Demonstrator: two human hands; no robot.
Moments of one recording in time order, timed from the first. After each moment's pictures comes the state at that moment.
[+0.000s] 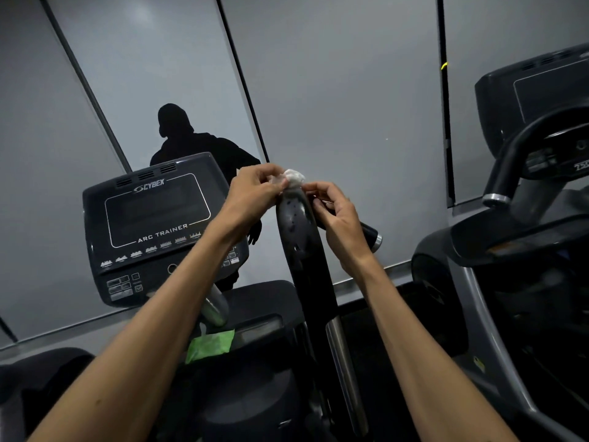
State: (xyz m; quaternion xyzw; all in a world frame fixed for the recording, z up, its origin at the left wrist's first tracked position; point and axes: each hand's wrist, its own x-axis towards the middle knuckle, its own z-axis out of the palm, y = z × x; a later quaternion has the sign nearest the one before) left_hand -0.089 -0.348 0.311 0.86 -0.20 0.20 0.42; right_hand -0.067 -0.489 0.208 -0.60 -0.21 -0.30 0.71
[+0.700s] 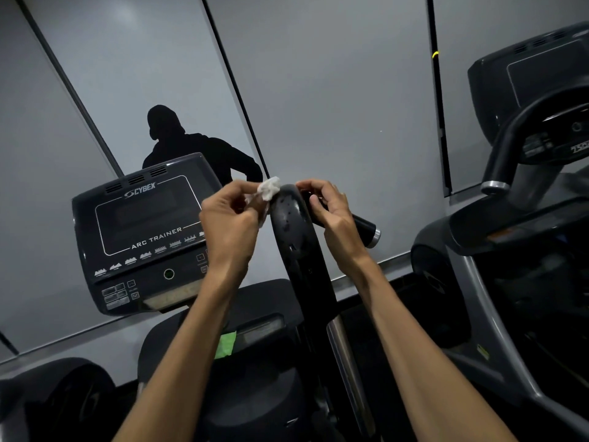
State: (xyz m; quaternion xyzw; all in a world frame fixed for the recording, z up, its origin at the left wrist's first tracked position) left_hand -0.129 -0.348 0.274 0.74 -0.19 0.34 0.55; right_hand -0.073 -0.488 0.202 -0.60 -0.22 -0.30 0.71
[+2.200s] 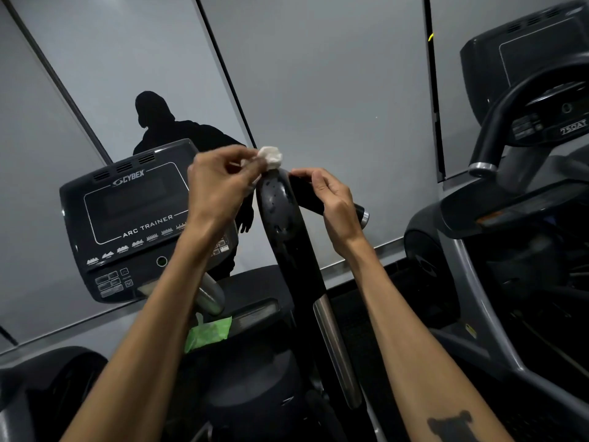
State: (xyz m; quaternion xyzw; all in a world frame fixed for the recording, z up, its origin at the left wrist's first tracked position) left_hand -0.122 -0.345 0.304 0.82 -0.22 0.34 0.40; right_hand -0.069 -0.499 0.196 -0.55 -0.21 -0.29 0.75
